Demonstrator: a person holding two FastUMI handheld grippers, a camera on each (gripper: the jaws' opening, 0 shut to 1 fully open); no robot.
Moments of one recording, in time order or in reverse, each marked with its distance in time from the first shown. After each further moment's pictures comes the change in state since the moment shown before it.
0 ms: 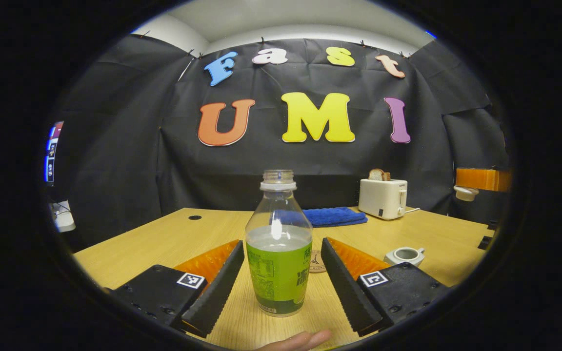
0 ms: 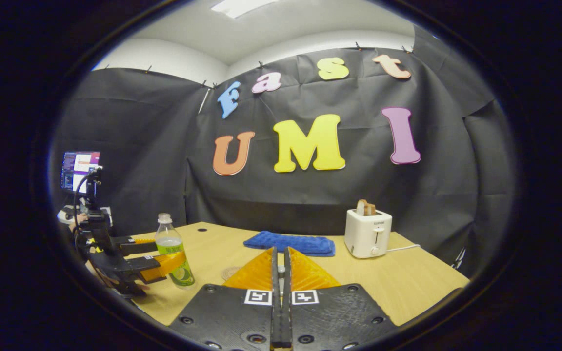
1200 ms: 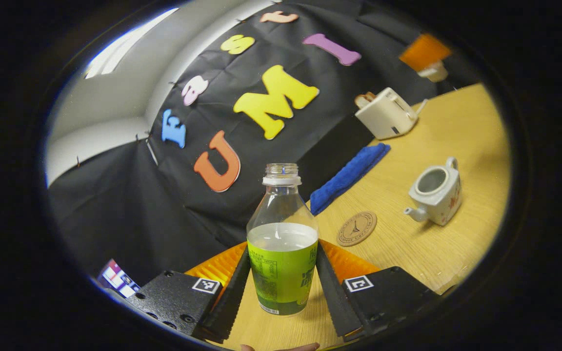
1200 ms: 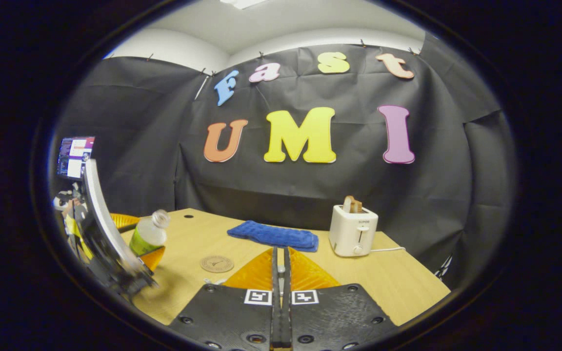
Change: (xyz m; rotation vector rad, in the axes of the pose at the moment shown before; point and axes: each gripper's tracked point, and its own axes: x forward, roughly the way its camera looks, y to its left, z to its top) left arm -0.011 -0.038 -0.006 0.880 0.145 0.204; right arm 0.002 -0.046 0.000 -0.047 0.056 -0.052
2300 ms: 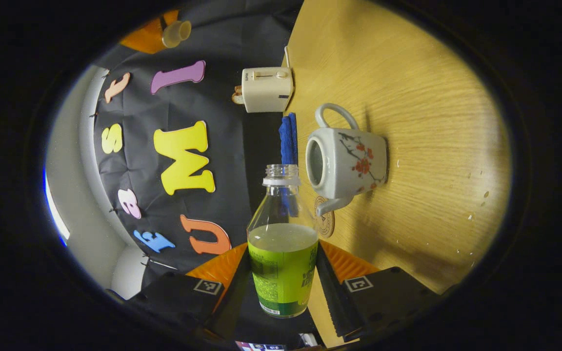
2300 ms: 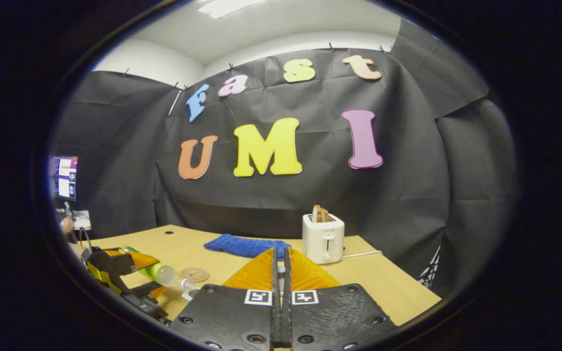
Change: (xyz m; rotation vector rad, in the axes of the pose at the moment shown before) left arm -0.005 -0.043 0.044 0.794 0.007 -0.087; right arm -0.016 -0.070 0.025 0.073 -0.060 -0.105
